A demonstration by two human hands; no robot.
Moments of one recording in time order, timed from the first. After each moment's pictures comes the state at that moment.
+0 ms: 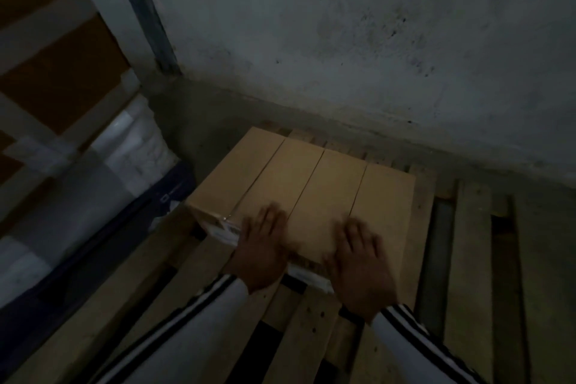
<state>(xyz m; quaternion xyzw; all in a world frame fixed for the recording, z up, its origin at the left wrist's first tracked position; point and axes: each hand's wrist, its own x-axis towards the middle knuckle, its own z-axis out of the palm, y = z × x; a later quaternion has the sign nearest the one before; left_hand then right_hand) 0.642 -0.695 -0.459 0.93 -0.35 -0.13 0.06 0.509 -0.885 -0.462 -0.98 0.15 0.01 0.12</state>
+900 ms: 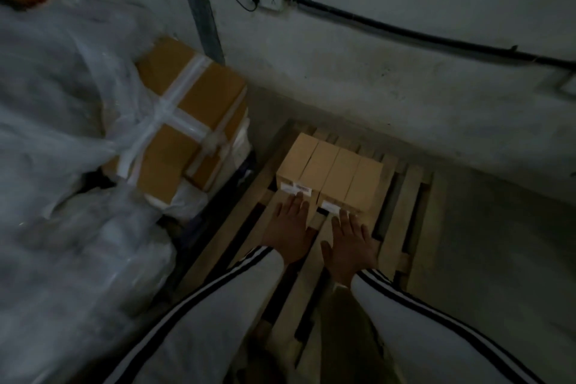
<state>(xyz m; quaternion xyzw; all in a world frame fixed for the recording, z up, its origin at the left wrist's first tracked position) 0.387 -0.436 0.060 0.92 -0.35 -0.19 0.06 0.282 -0.568 0.060 -0.96 0.20 0.18 0.10</state>
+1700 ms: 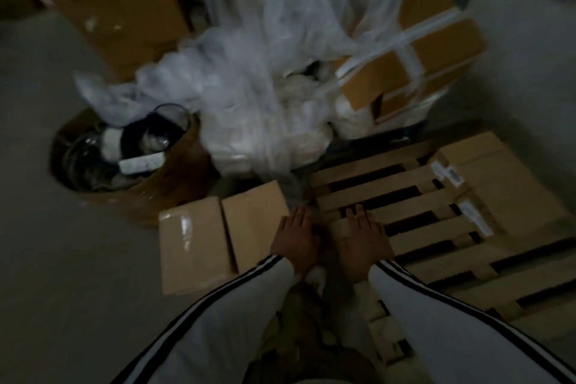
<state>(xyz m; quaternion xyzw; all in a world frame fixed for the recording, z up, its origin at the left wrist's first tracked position) 0.026 -0.145 0.086 0.95 0.10 -0.22 0.19 0.079 -0.316 0.088 -0.95 -0.18 0.25 0.05</state>
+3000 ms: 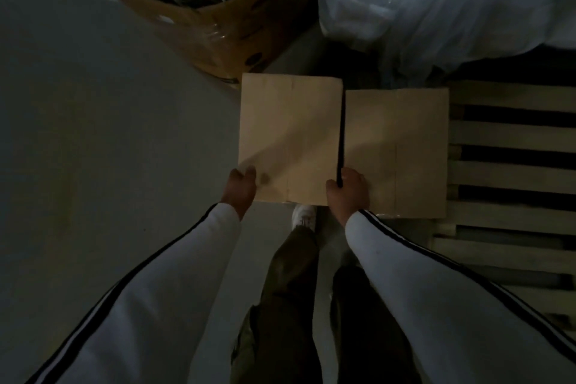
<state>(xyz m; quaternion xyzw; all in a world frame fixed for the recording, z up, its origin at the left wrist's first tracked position) -0.169 0.213 -0.196 0.52 0.66 -0.13 0.53 -0.029 0.040 -0.177 -0.88 0.02 0.40 0.25</state>
